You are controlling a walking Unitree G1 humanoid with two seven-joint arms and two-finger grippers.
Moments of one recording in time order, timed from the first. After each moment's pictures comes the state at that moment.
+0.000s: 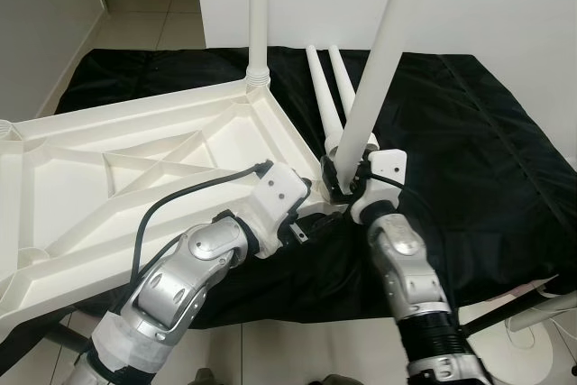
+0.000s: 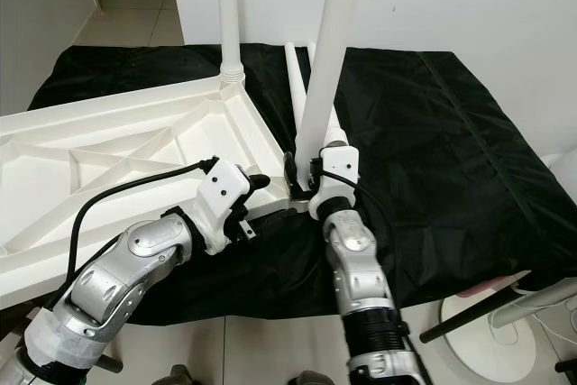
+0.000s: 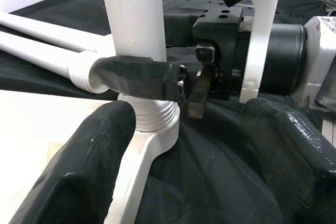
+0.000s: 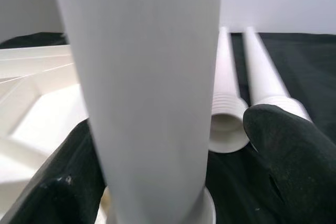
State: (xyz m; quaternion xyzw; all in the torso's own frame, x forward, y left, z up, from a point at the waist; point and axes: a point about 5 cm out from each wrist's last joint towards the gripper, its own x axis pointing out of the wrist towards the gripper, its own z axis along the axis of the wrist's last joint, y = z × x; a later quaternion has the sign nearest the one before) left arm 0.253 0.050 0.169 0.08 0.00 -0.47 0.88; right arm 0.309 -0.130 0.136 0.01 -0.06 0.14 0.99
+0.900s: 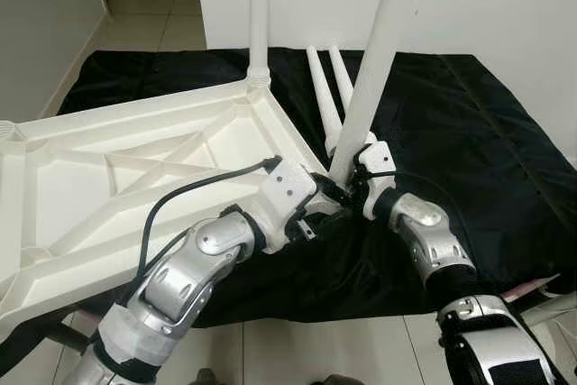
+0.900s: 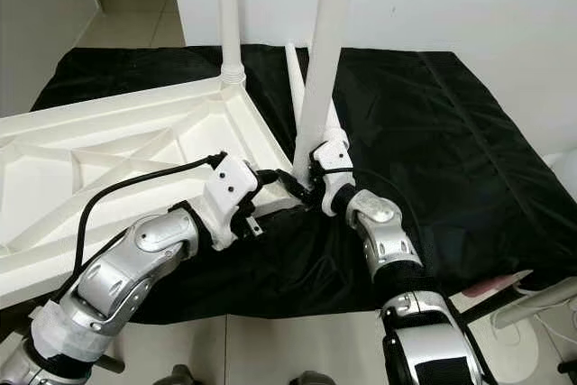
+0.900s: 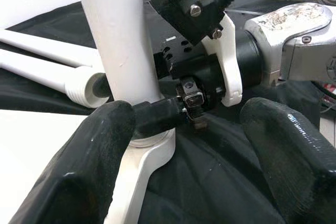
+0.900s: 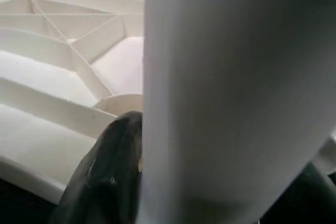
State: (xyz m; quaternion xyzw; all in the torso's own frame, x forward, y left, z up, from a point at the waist) left arm 0.255 0.043 0.175 0.09 -0.02 -0.48 0.87; right arm 0.344 -0.140 0.129 -0.09 -0.01 0.37 0.92
